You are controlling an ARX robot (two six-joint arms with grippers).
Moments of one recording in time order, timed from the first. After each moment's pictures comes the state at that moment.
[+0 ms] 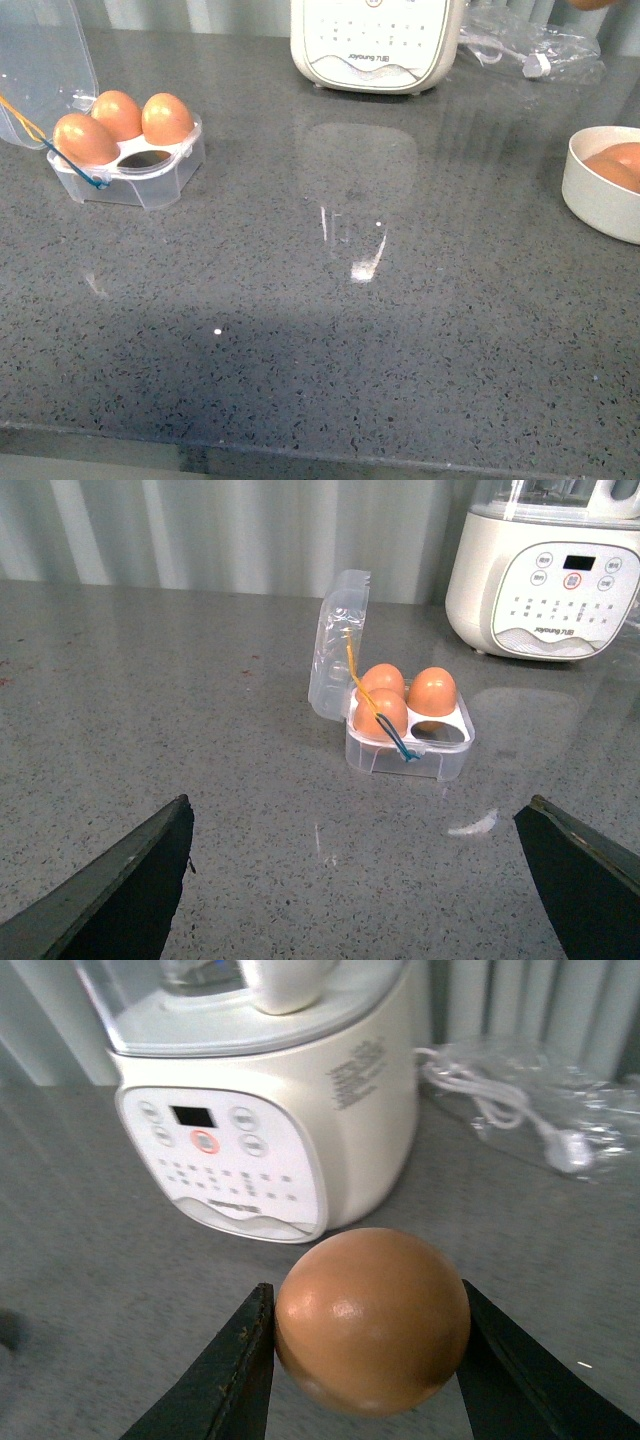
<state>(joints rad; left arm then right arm) 0.00 0.00 0.03 0.00 0.00 0.00 0.14 1.66 0.97 0.47 -0.20 0.15</state>
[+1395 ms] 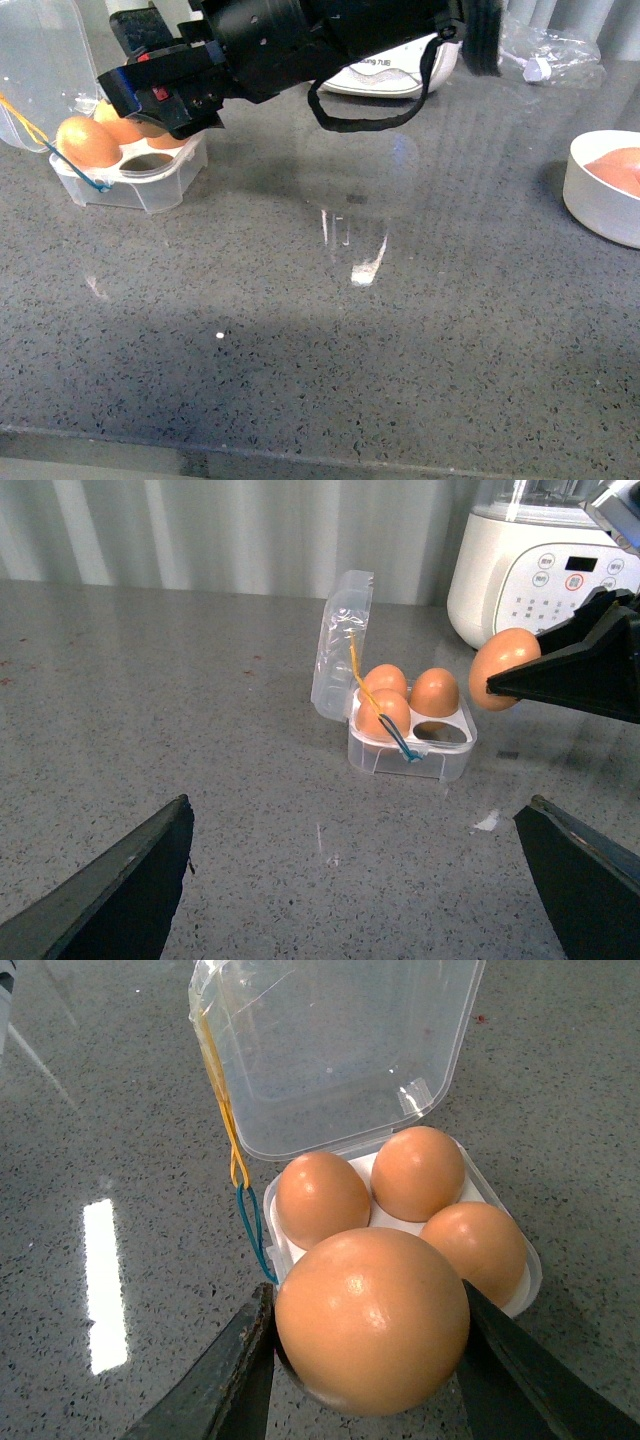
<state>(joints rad) 0.00 0.00 0.03 0.00 0.00 0.00 0.57 2.03 1.40 0.15 -0.55 -0.21</state>
